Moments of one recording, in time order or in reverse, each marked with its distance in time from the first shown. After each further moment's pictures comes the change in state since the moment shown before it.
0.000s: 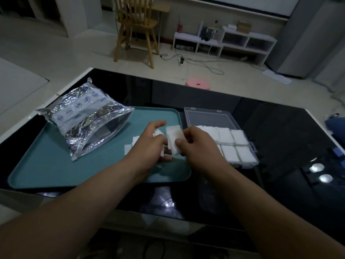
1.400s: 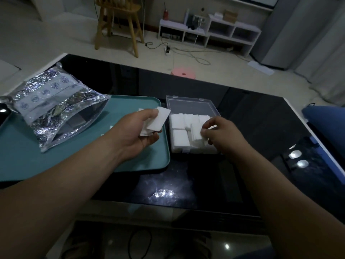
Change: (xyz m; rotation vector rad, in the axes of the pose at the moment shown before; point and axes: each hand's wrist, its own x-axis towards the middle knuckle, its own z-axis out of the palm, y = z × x) left_hand 0.011 0.016 0.025 -0.338 -0.079 -0.212; right_hand 0.004 0.073 -0.083 0.042 0.105 0.296
